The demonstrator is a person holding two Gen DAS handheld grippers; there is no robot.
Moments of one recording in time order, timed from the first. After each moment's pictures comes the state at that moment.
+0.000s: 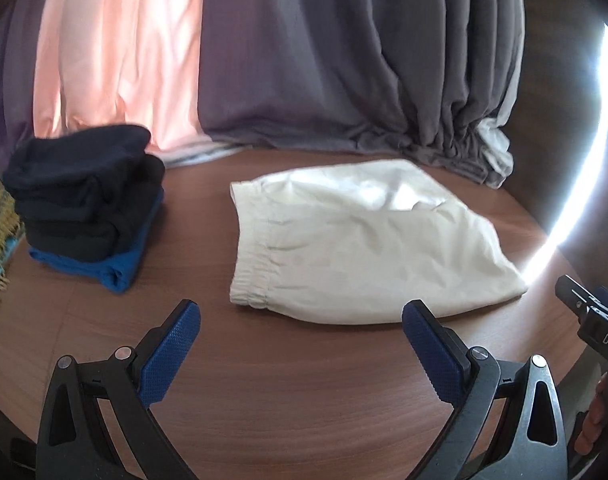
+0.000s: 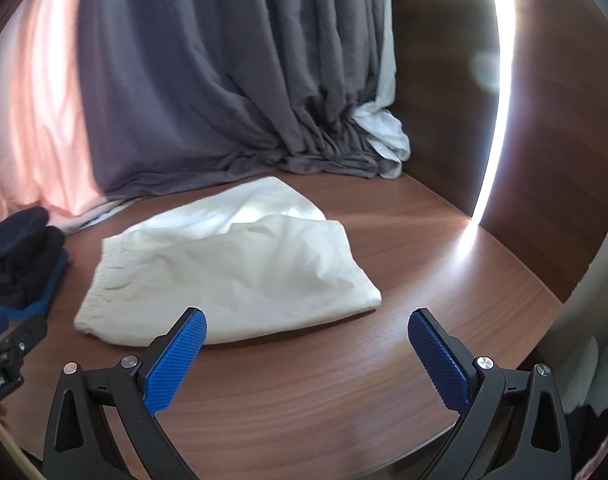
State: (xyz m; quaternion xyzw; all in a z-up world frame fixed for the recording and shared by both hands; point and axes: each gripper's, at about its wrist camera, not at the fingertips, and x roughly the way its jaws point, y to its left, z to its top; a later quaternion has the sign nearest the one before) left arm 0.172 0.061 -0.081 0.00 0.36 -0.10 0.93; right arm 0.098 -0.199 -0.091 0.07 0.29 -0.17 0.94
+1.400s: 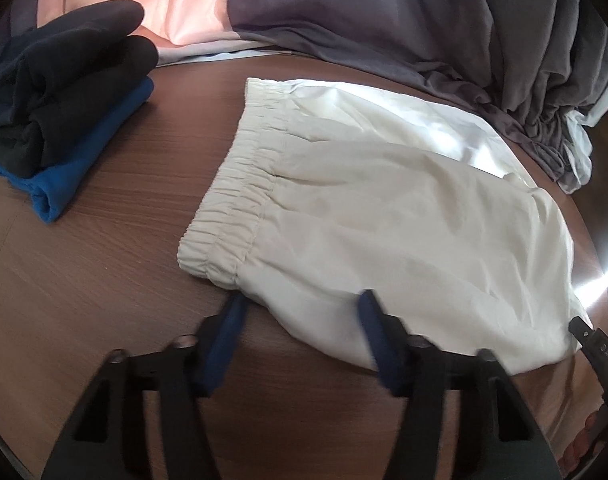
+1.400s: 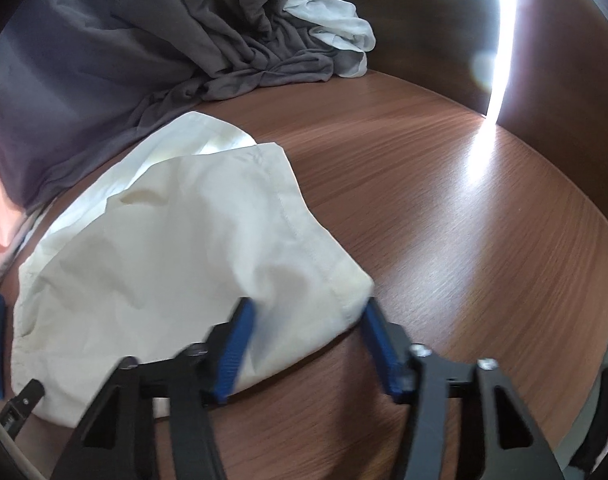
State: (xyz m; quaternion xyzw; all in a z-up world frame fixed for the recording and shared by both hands) left arm 0.261 0.037 -0.173 -0.06 0.48 -0.01 0.88; right arm 0.207 -0.287 -0.193 0.18 0.39 -0.22 0.88
